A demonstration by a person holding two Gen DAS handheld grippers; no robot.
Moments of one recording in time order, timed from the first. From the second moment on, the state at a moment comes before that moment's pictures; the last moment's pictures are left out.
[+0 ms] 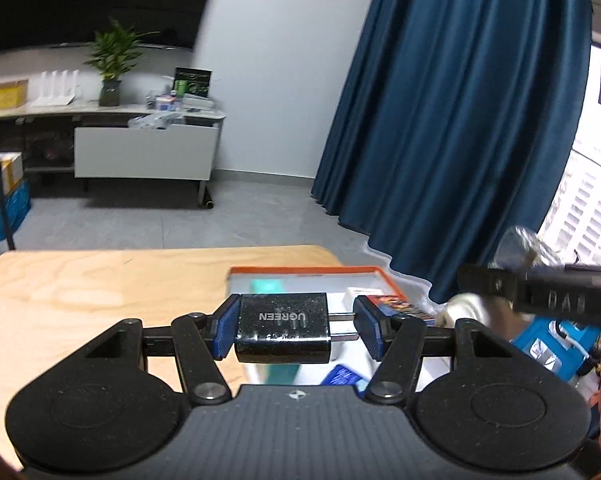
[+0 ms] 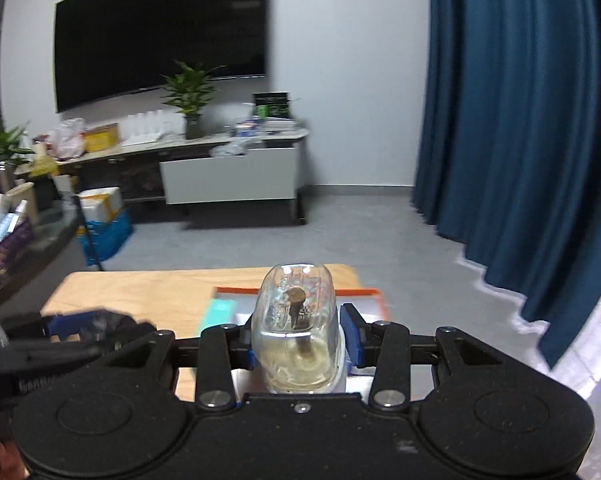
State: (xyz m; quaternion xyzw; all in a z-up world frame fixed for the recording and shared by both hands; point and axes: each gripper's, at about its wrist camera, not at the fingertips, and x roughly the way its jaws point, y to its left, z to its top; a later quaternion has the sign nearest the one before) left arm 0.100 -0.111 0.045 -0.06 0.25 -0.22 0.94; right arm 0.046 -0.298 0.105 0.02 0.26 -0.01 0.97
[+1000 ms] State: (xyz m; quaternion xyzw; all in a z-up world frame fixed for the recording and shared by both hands) left arm 0.110 -0.150 0.032 -0.01 0.31 -0.19 0.93; right arm 0.041 -0.350 0.077 0.05 0.26 -0.01 0.96
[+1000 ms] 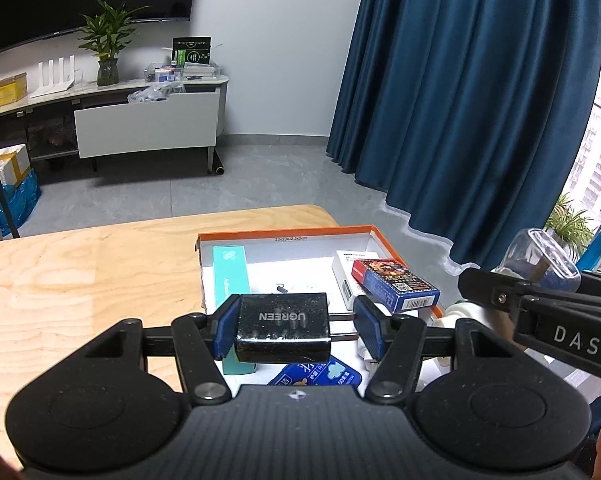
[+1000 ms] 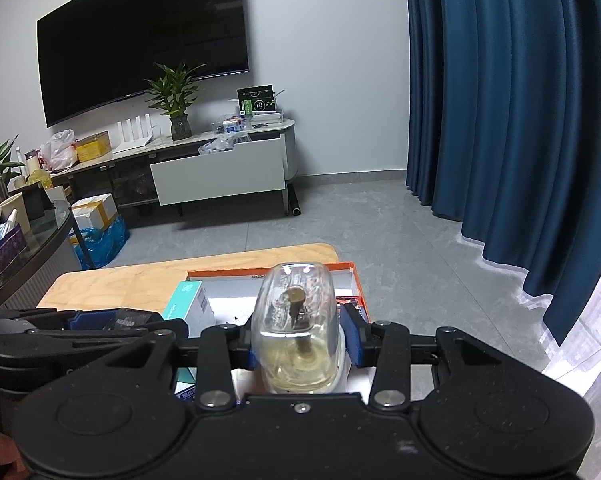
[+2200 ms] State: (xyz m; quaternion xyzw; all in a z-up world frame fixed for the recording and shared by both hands) left arm 0.107 -0.141 0.026 -0.02 0.32 -0.19 0.93; right arm 0.047 -0.334 0.077 0.03 0.29 0.00 0.96
